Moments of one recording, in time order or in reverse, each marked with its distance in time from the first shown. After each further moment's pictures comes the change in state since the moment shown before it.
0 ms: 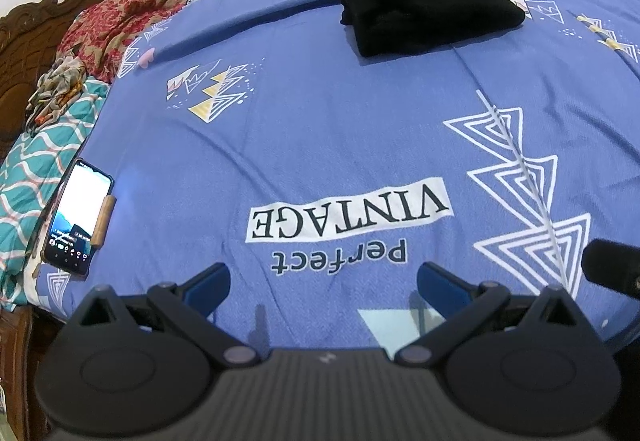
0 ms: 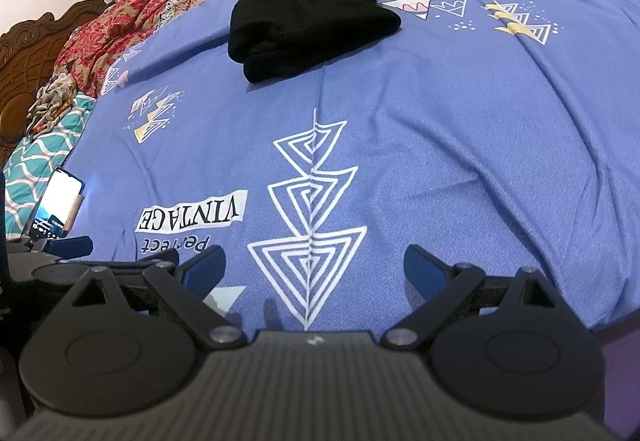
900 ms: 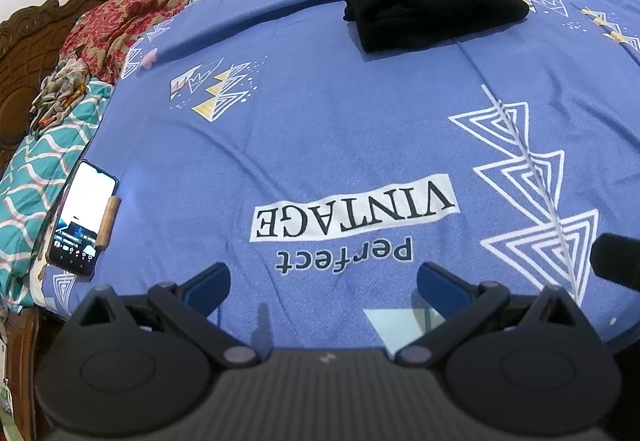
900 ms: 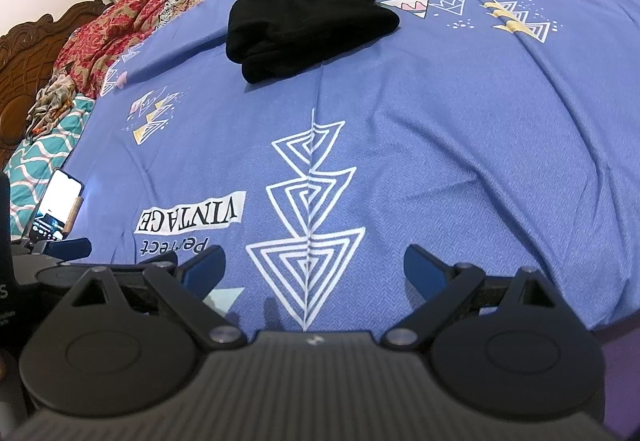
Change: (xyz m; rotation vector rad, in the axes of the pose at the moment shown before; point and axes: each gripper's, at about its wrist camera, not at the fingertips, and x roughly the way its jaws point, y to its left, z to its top) left arm 0.002 -0.002 0.000 0.010 0.008 0.022; right arm 0.001 -0.005 0.002 0.005 0.004 0.004
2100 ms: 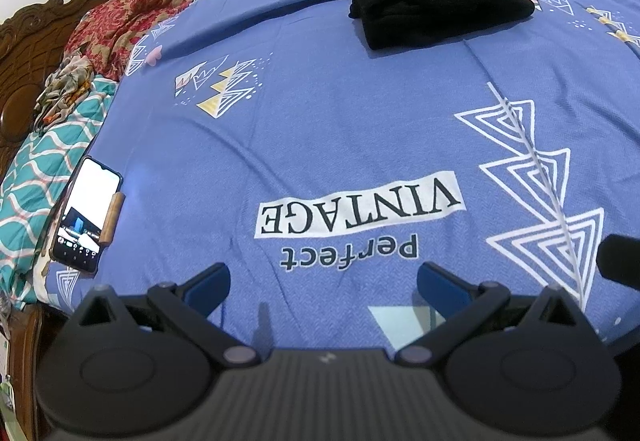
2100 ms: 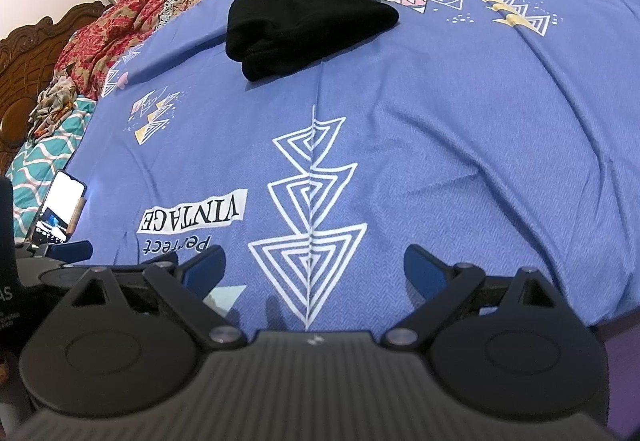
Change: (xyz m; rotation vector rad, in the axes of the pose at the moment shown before) left arm 0.000 0.002 -0.004 -0.009 0.005 0.012; right arm -0.001 -0.005 0.001 0.008 0.011 0.015
